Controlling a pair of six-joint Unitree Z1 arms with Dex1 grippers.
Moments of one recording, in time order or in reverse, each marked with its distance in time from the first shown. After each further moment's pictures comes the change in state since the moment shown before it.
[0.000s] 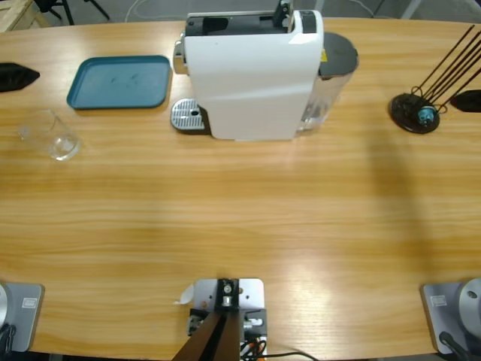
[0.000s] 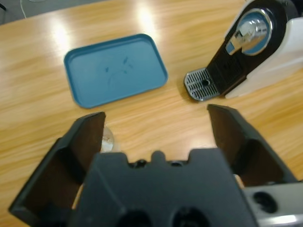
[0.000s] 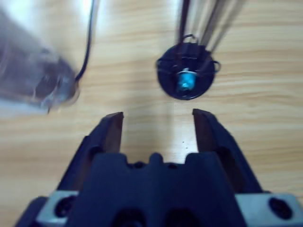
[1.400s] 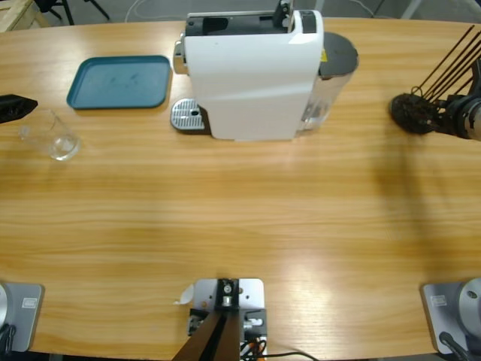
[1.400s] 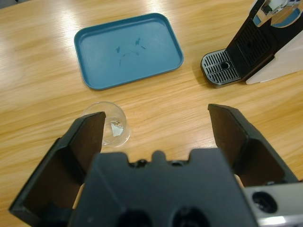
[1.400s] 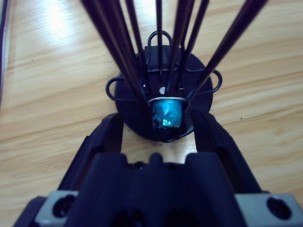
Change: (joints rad) arm 0 0.000 -0.054 0.122 -0.047 0.052 0.001; arm 1 -0.018 0.442 0.317 -0.756 -0.155 0.060
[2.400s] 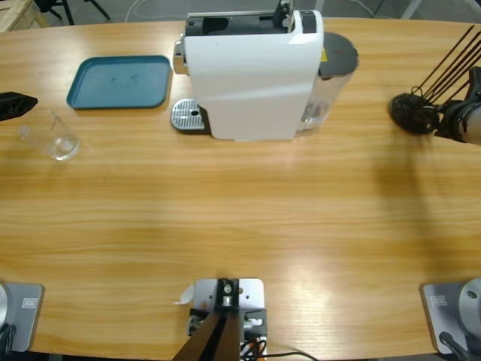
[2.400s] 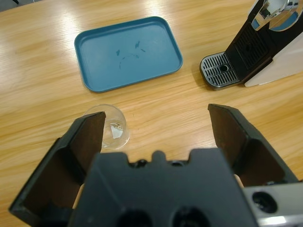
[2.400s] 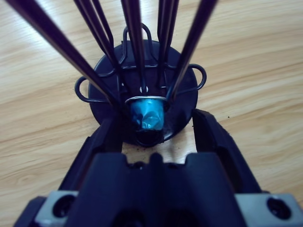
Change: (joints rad) arm 0 0.000 0.000 0.002 -0.012 0.000 0.000; arm 1 0.000 0.064 0.022 -0.064 -0.058 0.002
